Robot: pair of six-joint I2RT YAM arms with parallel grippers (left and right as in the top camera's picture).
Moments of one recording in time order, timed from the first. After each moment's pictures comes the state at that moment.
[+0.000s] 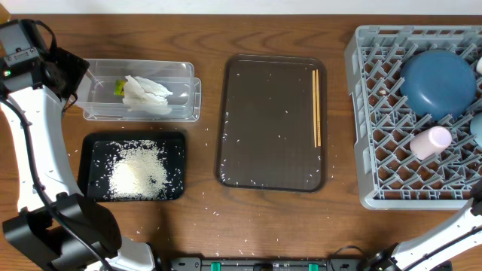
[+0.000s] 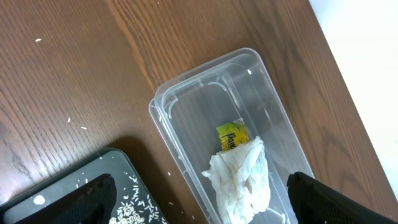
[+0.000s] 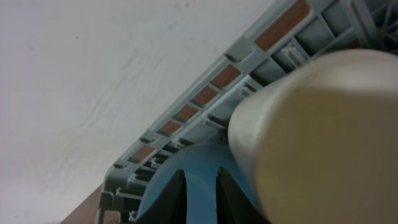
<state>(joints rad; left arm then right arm) 0.39 1.70 1.65 -0.95 -0.08 -0.73 -0.83 2.19 1.63 0.00 -0.94 0.45</state>
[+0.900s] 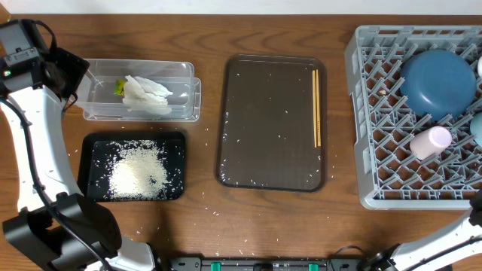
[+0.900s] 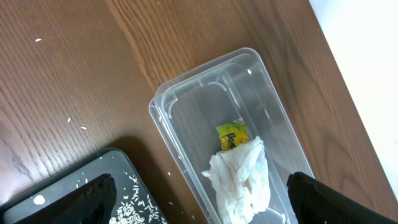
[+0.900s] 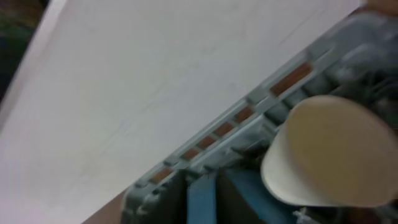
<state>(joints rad) 0.39 1.70 1.65 -0.95 -0.08 -0.73 -0.86 2.08 1.63 0.04 -0.91 0.50</state>
